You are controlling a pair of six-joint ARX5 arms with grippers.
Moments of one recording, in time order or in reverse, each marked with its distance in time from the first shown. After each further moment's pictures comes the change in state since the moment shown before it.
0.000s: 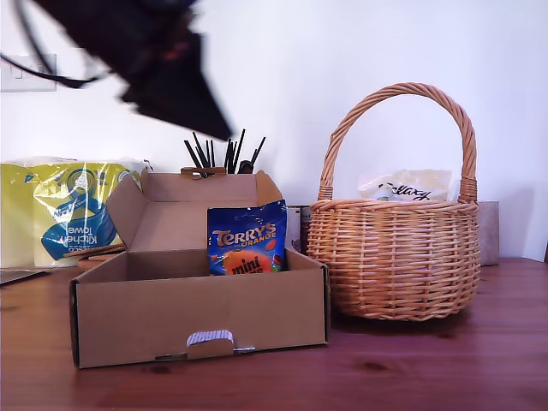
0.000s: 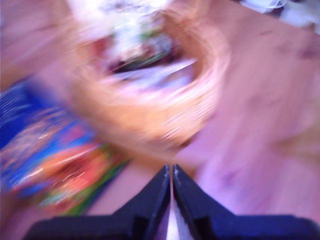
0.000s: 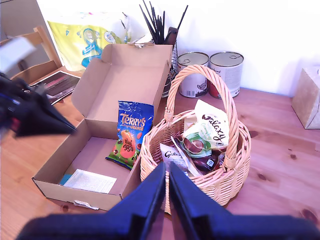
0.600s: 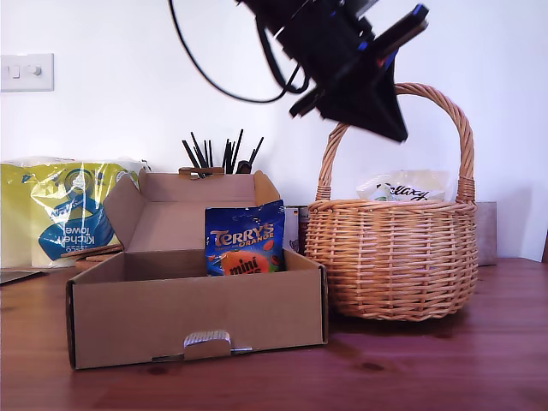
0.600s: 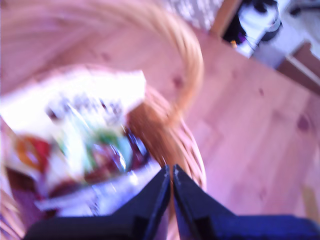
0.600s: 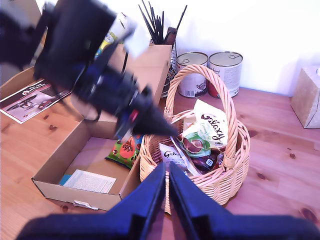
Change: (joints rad) left arm -0.293 0.578 0.680 -0.110 -0.127 -0.308; right arm 0.000 0.000 0.000 0.000 0.000 0.014
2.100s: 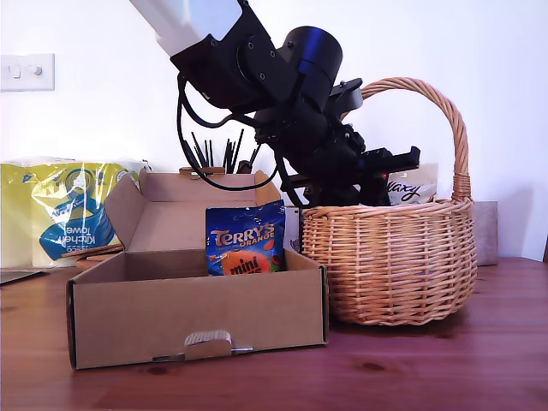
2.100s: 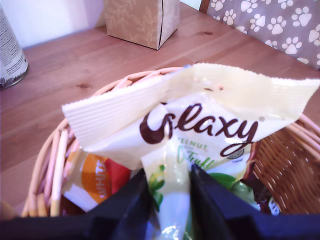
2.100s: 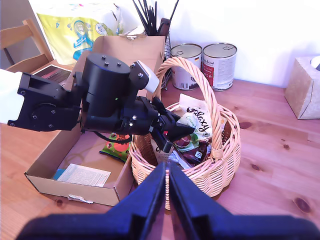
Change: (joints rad) left arm 0.022 0.188 -0.182 0.640 -0.267 -0.085; right arm 0.000 0.000 0.000 -0.029 0.025 -0.003
